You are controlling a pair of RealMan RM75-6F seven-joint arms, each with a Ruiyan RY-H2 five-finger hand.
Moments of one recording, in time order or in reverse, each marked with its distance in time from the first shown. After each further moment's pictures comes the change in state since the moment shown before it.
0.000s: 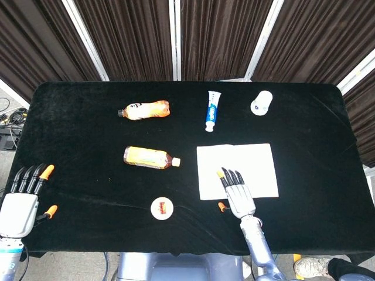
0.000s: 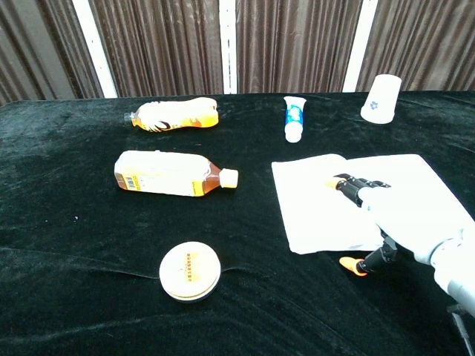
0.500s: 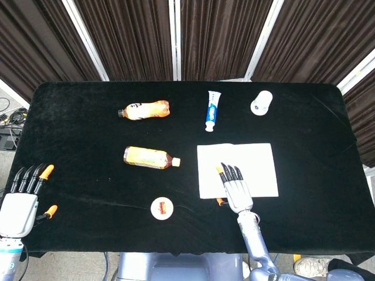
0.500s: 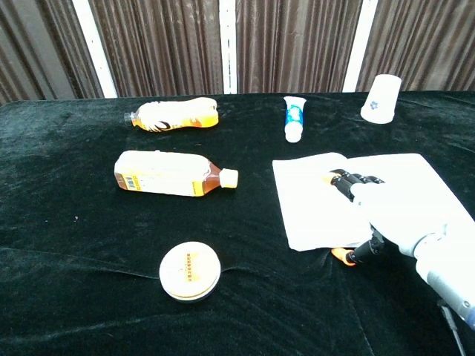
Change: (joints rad) left arm -0.002 0.000 0.003 0.000 0.003 -0.003 -0.001; right arm 0.043 -0.081 0.022 0.148 0.004 0.010 0.042
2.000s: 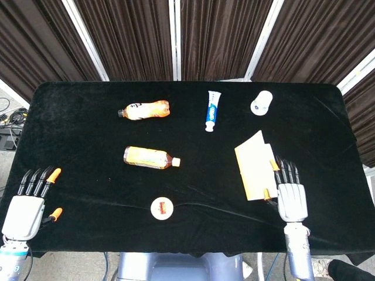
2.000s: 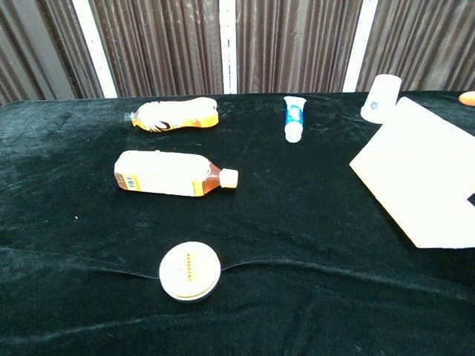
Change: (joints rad) left arm 0.002 -0.024 0.019 0.012 0.042 0.010 0.032; right arm -0.199 0.328 -0.054 -0.258 -0.140 0.369 0.086
